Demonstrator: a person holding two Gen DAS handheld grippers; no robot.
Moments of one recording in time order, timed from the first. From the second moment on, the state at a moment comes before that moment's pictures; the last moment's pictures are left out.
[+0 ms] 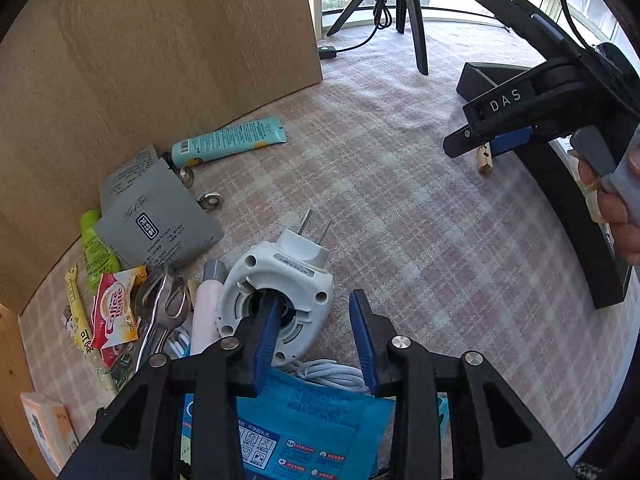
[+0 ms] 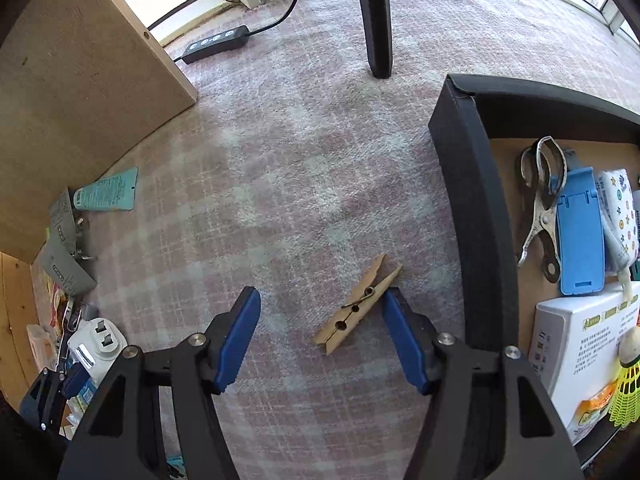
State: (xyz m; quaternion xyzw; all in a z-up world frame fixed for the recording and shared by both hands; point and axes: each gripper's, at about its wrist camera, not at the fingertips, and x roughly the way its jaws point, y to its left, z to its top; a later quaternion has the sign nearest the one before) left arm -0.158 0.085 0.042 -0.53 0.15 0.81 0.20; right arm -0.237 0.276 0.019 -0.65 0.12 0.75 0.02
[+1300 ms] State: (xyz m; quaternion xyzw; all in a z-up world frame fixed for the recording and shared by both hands) left arm -0.121 0.195 0.129 -0.49 0.07 0.81 0.32; right arm -0.143 0.420 0.132 -0.53 0.15 0.83 -0.01
